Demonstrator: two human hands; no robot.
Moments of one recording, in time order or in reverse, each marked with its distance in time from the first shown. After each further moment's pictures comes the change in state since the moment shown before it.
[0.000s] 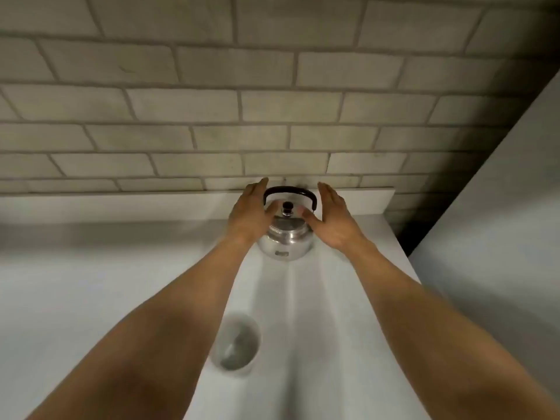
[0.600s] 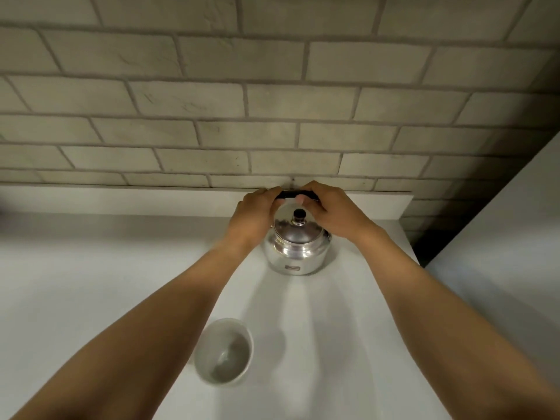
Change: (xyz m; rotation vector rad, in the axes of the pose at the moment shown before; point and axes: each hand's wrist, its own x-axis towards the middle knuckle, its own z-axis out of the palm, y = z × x) left_hand -0.008 0.019 -0.012 0.112 0.024 0.122; right_hand 0.037 -0.009 -0.019 0.069 -0.073 -0.337
